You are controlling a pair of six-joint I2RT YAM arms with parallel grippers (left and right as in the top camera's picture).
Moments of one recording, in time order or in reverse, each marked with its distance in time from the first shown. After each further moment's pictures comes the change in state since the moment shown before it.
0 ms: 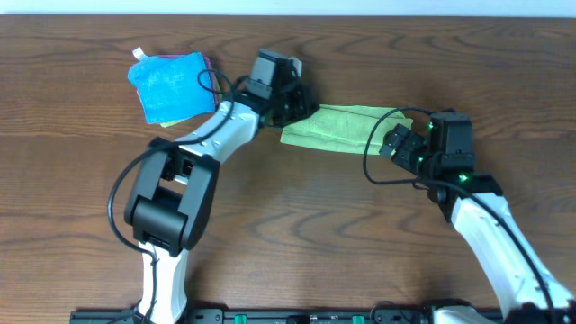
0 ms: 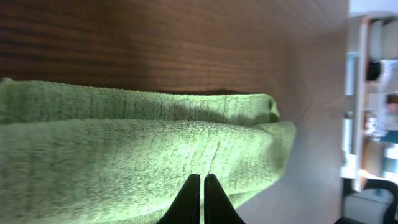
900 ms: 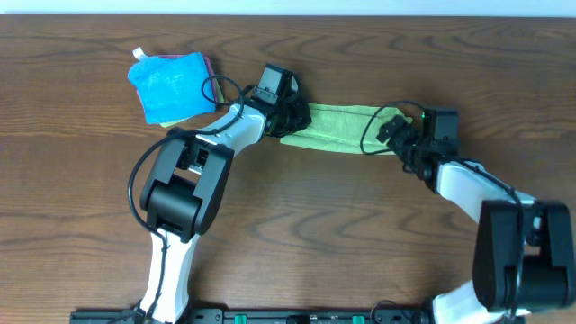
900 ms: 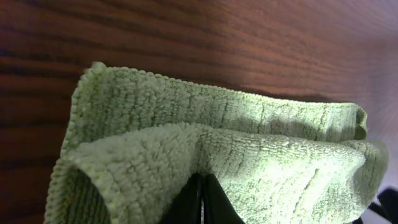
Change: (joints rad) left arm 0.005 0.120 0.022 -0.048 -0.083 0.004; right arm -0.056 0.388 0.019 0.383 -0.091 0.145
